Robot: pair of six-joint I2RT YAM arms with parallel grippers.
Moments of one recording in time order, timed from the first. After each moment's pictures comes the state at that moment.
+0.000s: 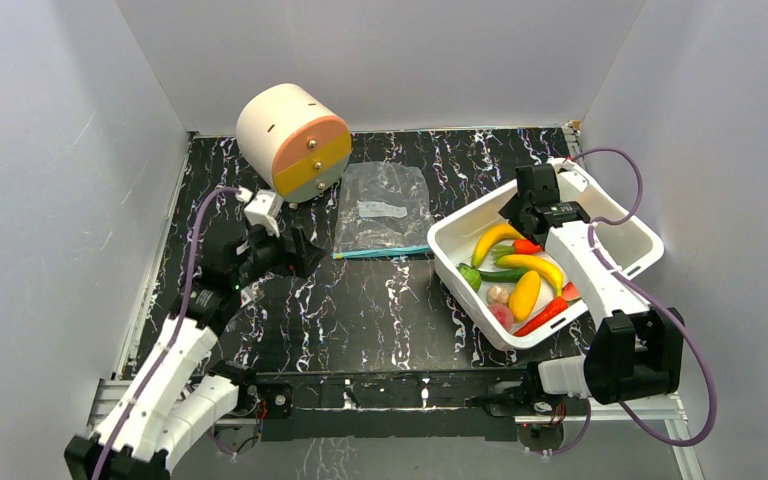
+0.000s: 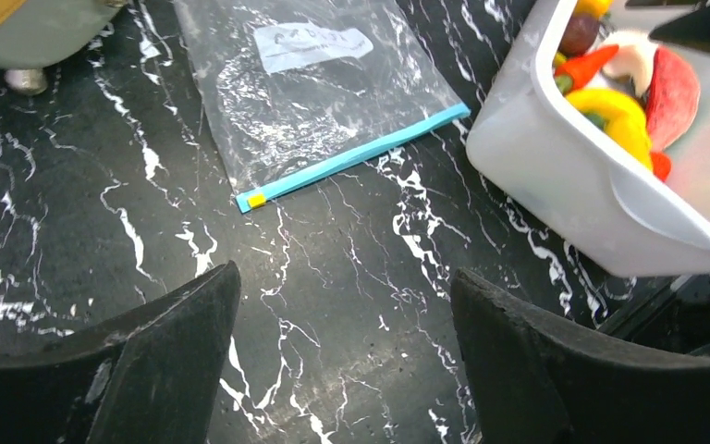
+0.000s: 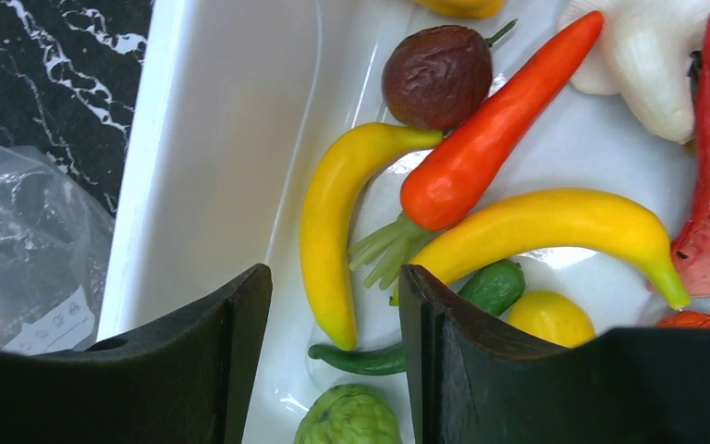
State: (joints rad) left arm -0.33 0.73 0.69 -0.36 0.26 -0.27; right arm 0.13 1.32 1.05 -0.60 0.39 0.82
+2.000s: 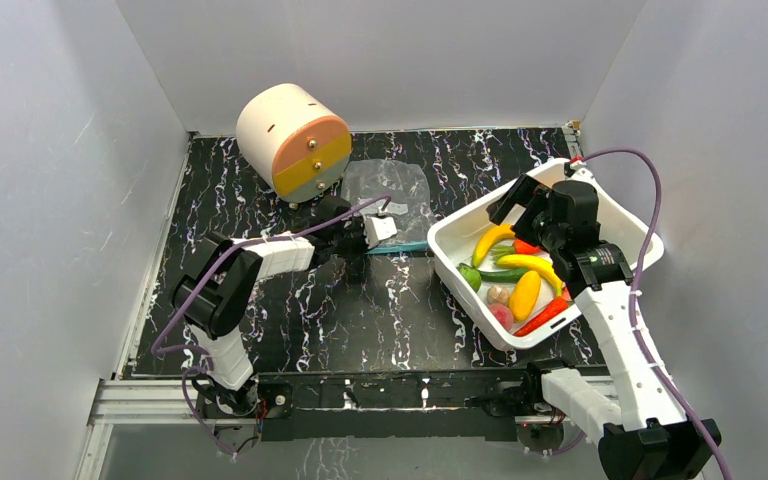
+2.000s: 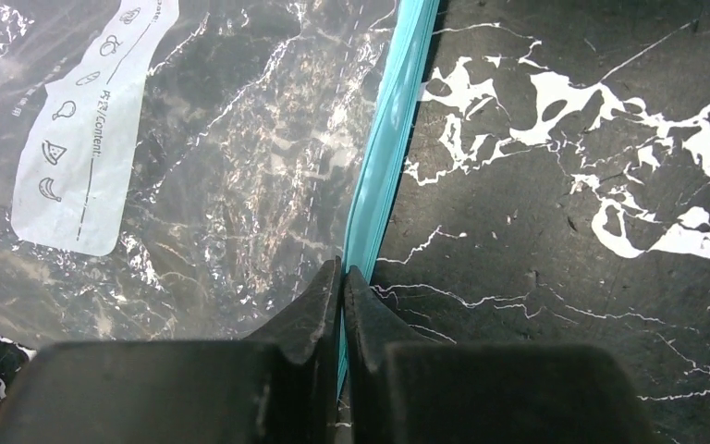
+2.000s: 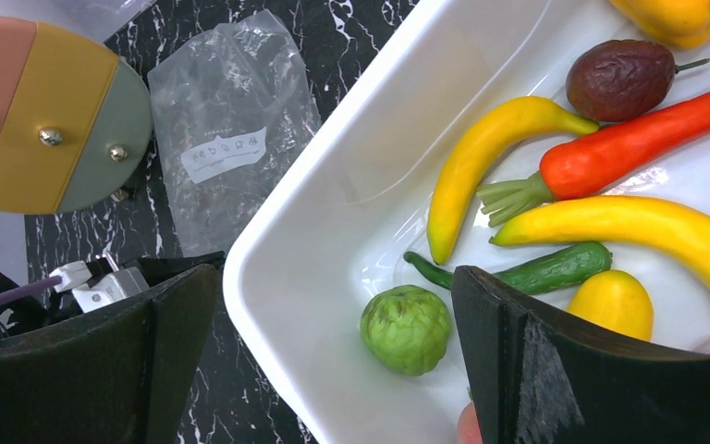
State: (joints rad) left arm -0.55 1.78 0.92 0.09 0.38 0.69; right arm 0.14 0.92 0.99 -0.58 0.01 0.61
